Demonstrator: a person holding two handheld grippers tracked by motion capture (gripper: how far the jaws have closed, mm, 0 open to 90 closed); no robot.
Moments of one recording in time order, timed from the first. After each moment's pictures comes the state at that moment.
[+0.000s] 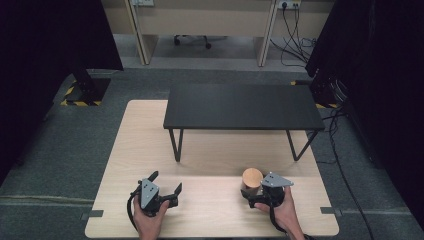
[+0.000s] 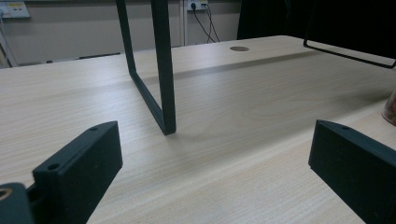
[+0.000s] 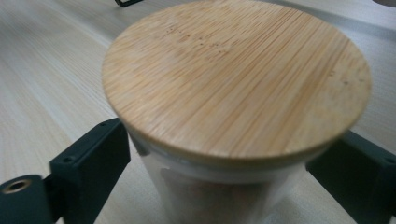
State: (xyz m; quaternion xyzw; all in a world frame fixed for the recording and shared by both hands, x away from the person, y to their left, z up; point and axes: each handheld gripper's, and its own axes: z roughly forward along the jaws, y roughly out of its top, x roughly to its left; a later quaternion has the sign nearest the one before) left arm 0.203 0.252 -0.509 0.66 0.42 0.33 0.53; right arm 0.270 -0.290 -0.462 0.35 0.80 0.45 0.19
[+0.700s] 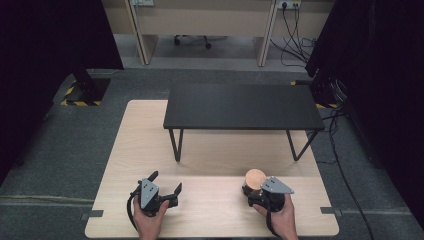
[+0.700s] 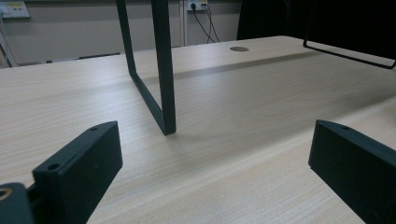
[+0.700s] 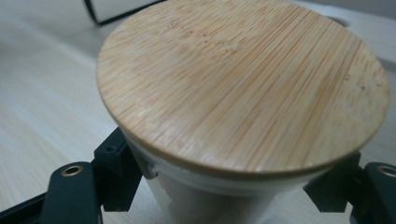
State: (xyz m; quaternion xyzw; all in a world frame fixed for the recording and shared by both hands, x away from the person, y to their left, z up) left arm 0.203 0.252 -0.510 0.66 0.42 0.33 0.53; right arm 0.221 -0.267 -0.458 0.40 0.75 0.45 0.26
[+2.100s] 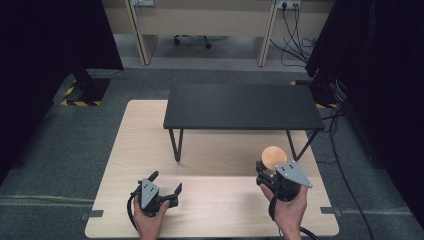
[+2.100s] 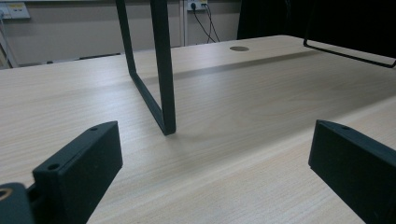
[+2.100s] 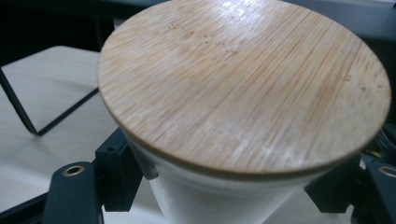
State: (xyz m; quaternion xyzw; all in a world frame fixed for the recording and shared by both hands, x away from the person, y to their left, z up) left arm 0.203 0.251 -0.510 0.66 0.42 0.33 0.53; right arm 0.191 -0.225 -0.361 0.48 0.66 0.44 0.38
